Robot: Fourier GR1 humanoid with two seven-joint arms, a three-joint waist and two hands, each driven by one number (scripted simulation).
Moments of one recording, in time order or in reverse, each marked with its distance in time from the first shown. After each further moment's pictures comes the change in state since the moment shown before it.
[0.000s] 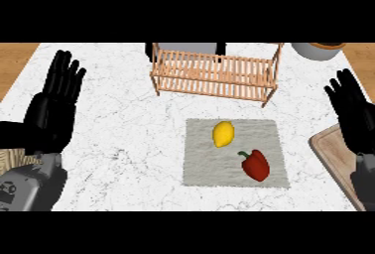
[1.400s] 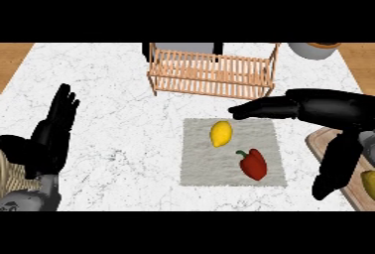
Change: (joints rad) left arm 0.170 0.024 -0.008 0.055 -0.089 0.004 0.013; right arm -0.410 -0.243 0.372 -0.212 0.221 0.947 -0.063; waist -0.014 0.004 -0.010
